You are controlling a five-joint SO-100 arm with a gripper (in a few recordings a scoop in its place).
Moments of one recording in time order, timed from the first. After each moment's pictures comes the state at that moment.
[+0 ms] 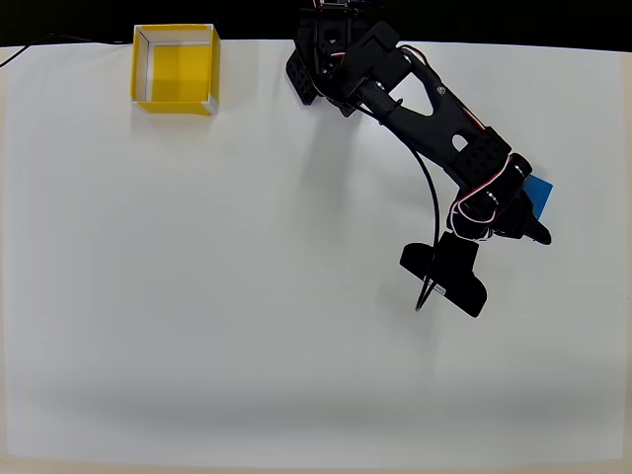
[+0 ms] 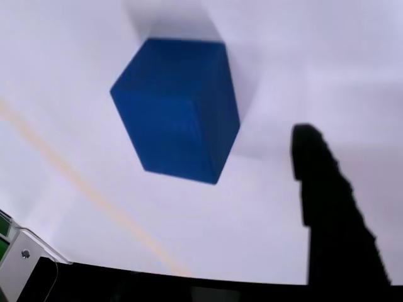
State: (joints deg) arm -51.1 82.3 80.9 77.5 -20.7
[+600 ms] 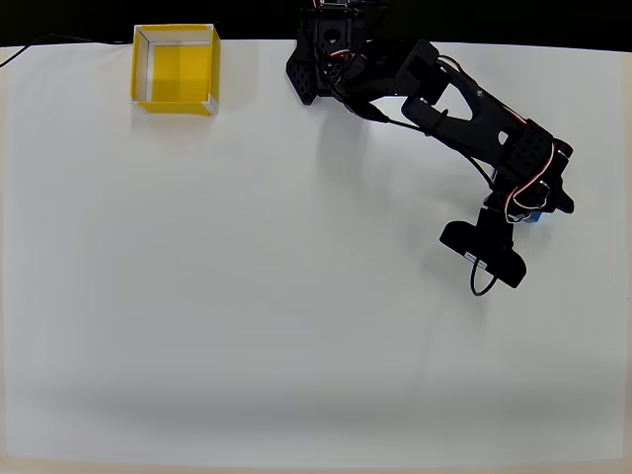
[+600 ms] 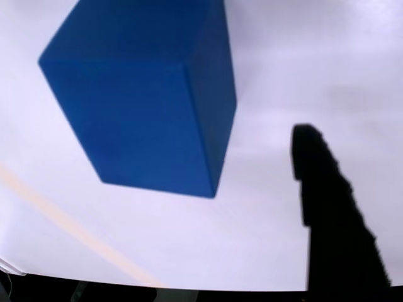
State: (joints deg) arm -62.5 64.1 68.6 78.8 -13.3
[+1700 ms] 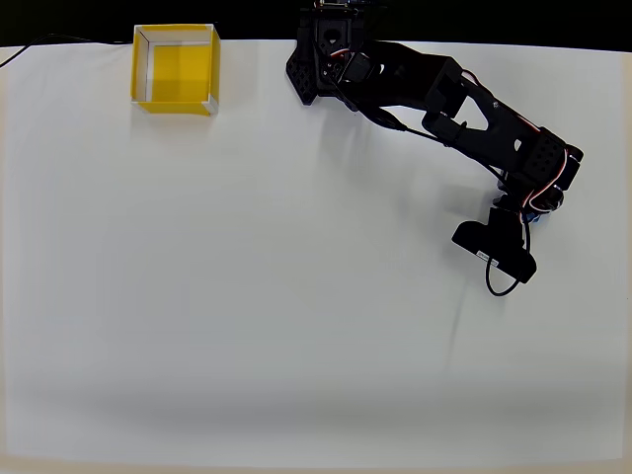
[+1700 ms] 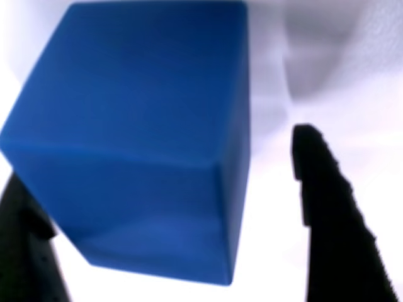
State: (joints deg) arm -63.7 51.9 58.6 79.9 -13.6
